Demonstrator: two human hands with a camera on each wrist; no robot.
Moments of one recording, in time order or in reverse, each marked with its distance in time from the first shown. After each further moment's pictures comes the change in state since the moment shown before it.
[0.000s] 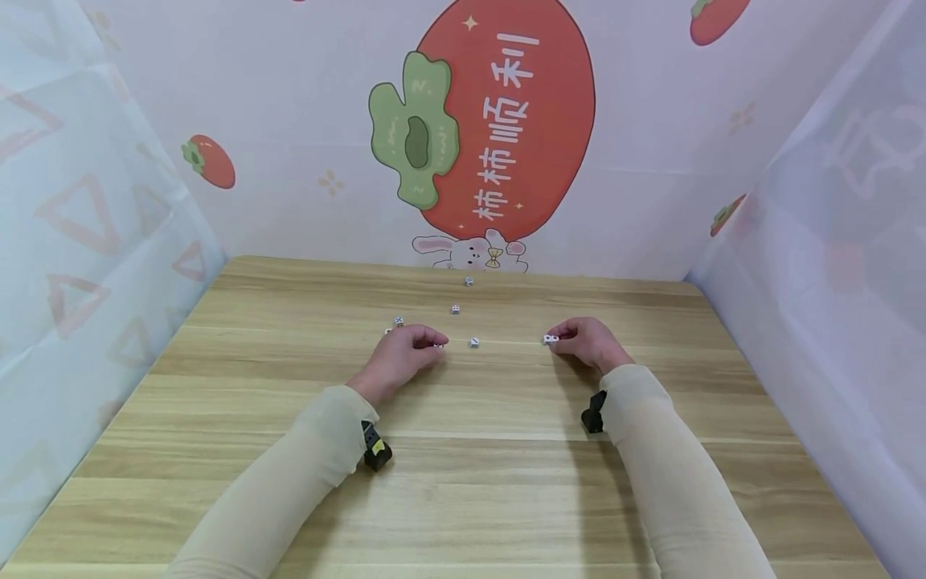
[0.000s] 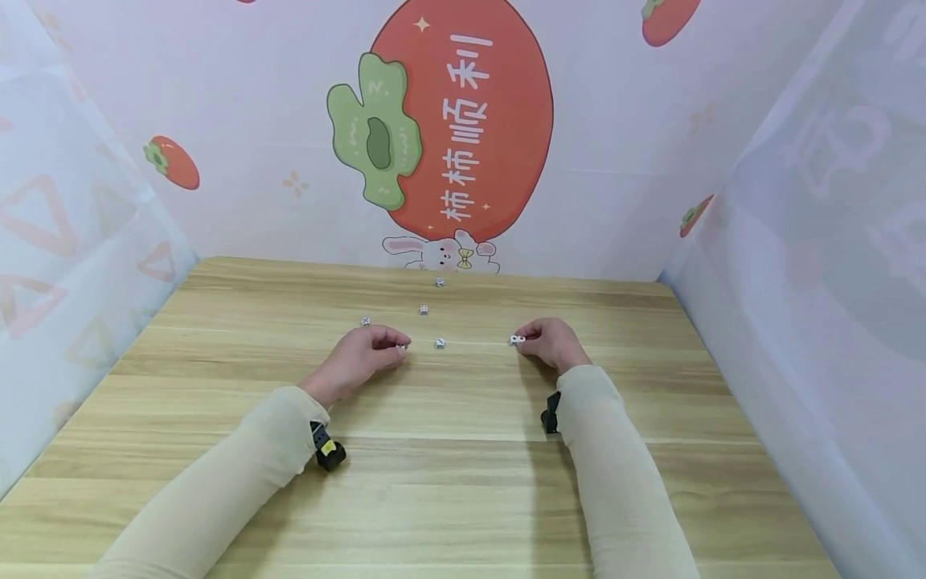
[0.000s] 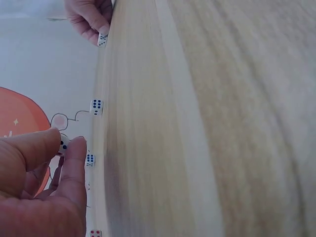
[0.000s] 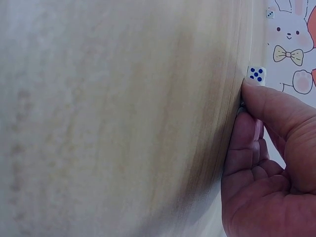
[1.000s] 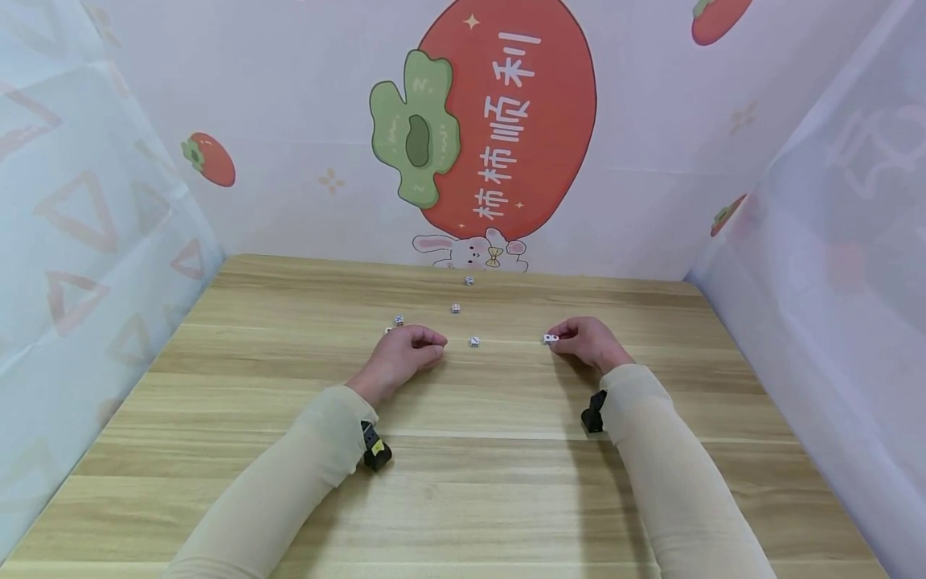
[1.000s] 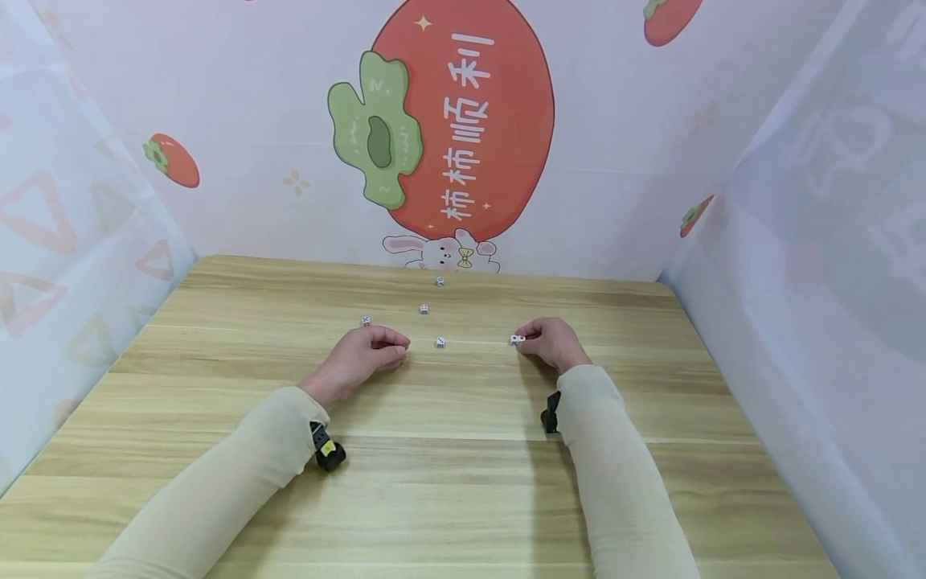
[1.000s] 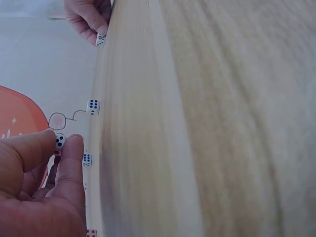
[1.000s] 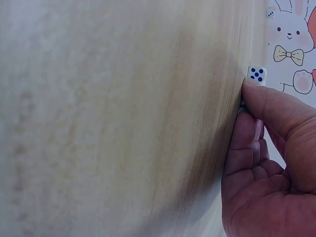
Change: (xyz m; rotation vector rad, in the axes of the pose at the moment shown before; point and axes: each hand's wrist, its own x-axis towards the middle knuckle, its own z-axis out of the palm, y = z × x) left_hand 0.001 -0.002 0.001 -0.113 -0.015 -0.033; right_hand 0.000 0.000 0.001 0.007 0.001 -0.001
